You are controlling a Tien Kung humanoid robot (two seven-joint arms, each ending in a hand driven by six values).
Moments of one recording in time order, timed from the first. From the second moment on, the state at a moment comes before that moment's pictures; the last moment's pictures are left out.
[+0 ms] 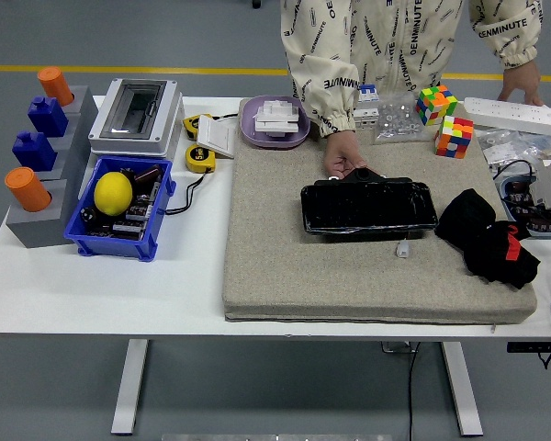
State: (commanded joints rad) left arm -0.06 0.25 -1.22 -0.22 0.97 0.07 0.13; right arm 0.11 -0.52 1.43 1.36 -0.51 -0.18 0.02
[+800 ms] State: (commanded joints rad) left arm -0.06 0.24 -1.23 -0.22 0.98 0.07 0.13; right arm 0.15 -0.54 1.37 1.33 -1.47 -0.11 -0.05
